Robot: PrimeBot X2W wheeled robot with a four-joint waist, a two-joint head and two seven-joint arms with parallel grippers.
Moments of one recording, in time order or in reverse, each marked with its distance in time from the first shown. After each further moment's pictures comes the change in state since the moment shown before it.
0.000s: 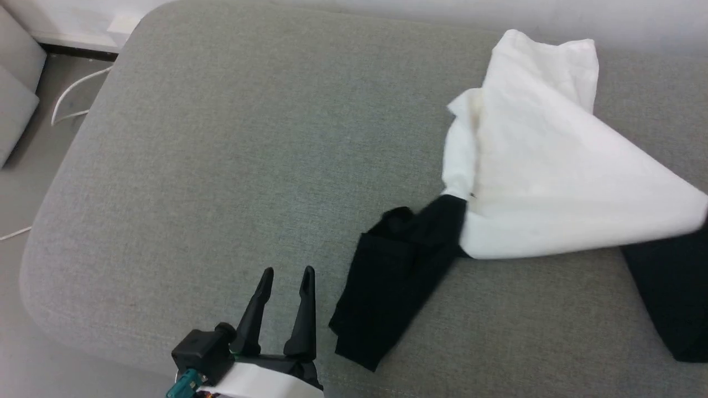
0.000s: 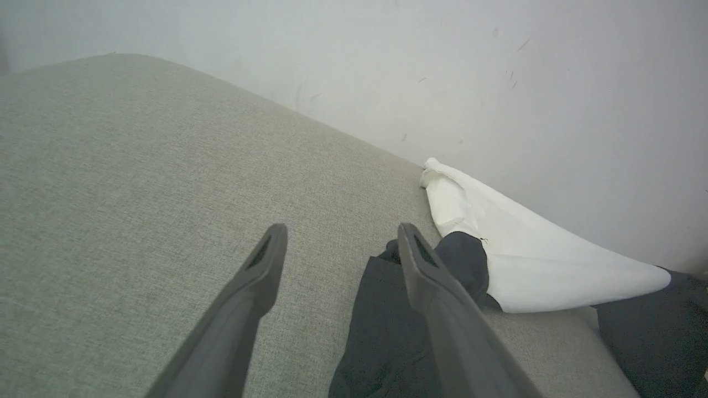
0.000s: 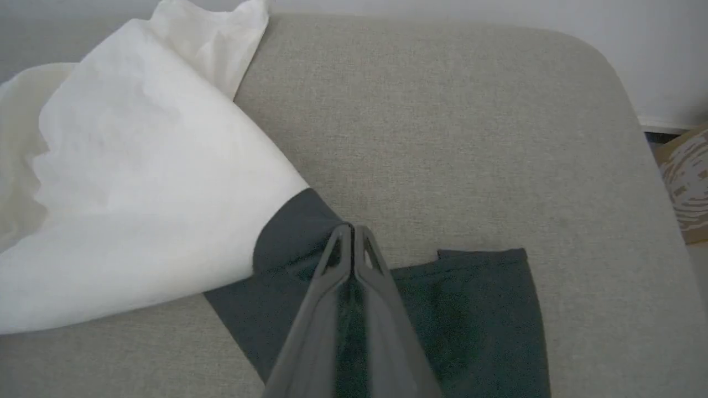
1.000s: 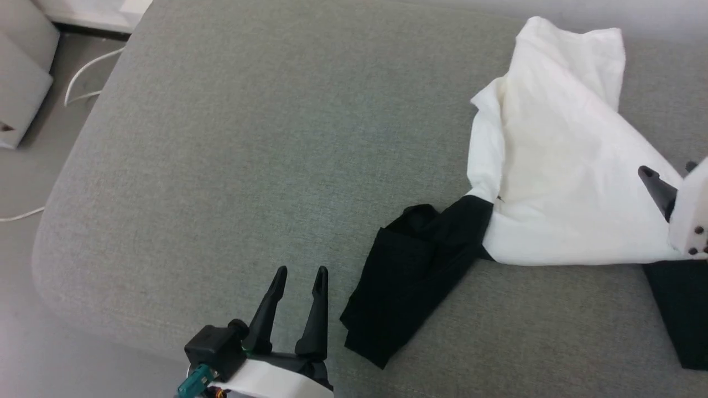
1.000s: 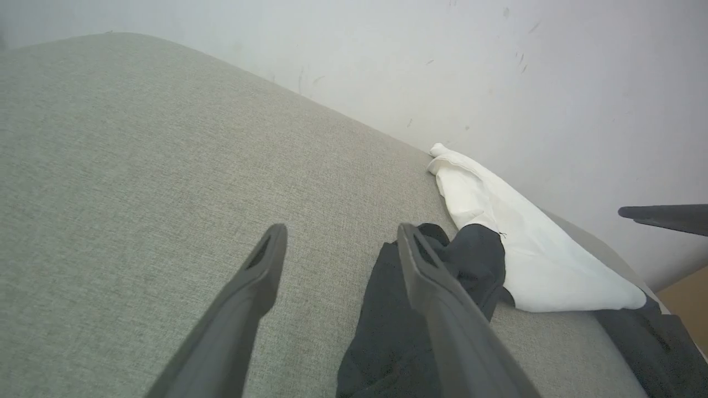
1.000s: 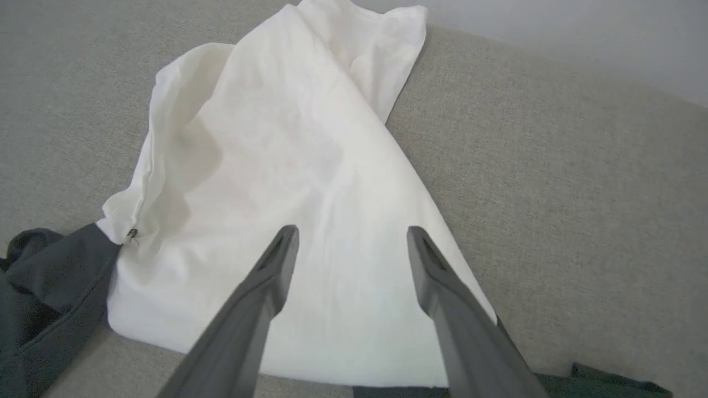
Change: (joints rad) left arm -0.018 0.000 -0.032 0.023 -0.008 -0.009 0.000; right arm -0.171 -0.044 0.252 0.040 0.035 0.000 0.104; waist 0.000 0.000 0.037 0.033
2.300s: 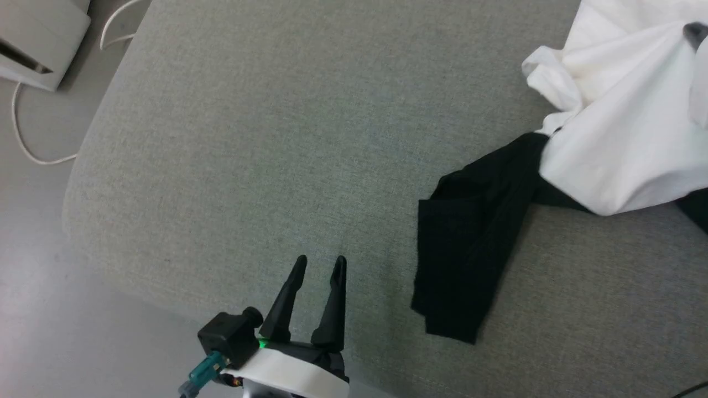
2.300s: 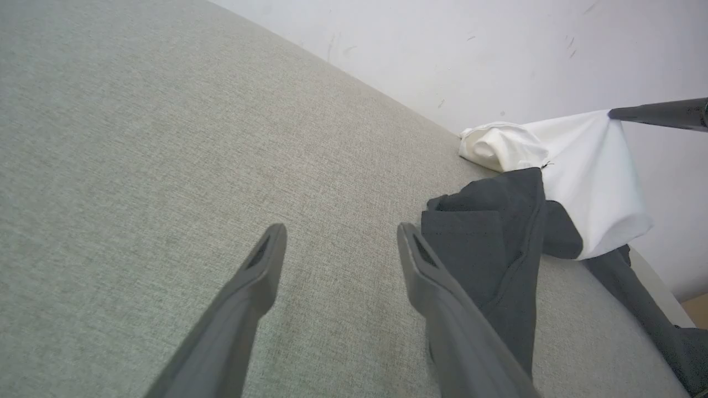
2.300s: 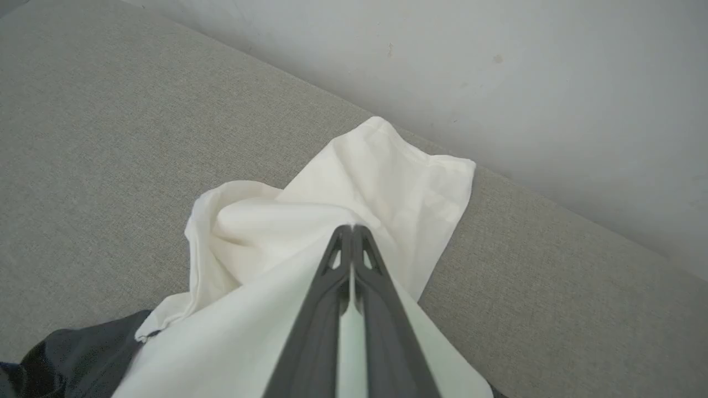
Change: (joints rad) left arm -0.048 0.001 -0.055 0.007 -0.066 0.000 0.000; right arm -0.415 -0.081 0.168 0.171 -0.043 0.000 0.024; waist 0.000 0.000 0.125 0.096
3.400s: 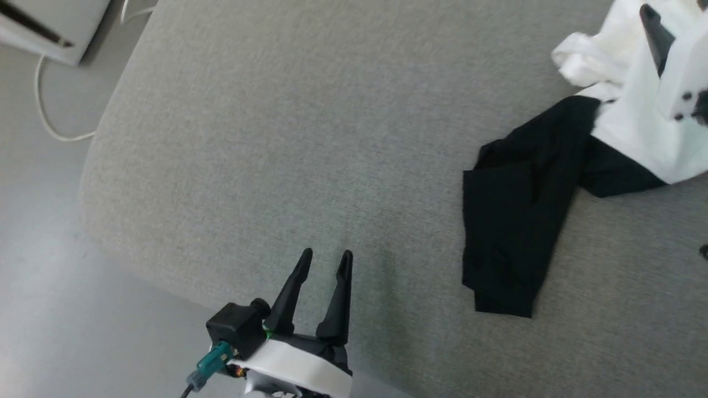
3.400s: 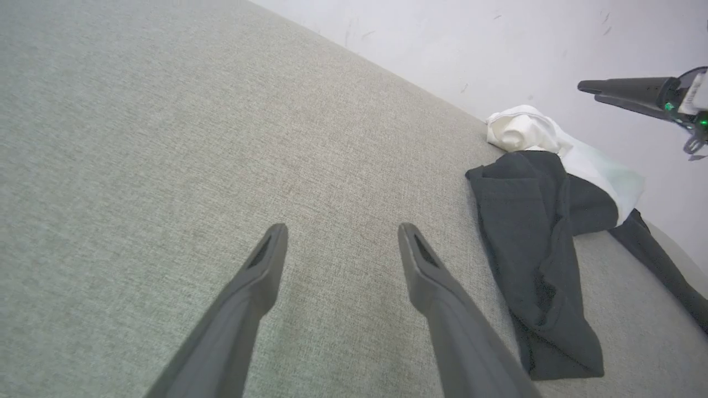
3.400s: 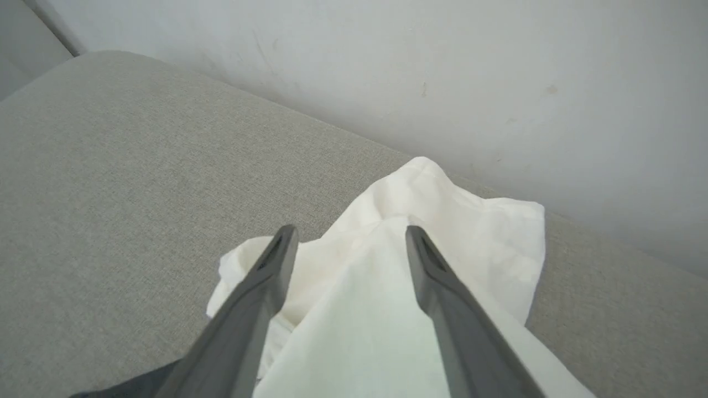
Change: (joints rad) left arm -0.046 0.000 -0.022 0.036 0.013 -0.001 0.000; right arm -0.032 0.082 -0.023 0.190 -0.098 0.000 -0.342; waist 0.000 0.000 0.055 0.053
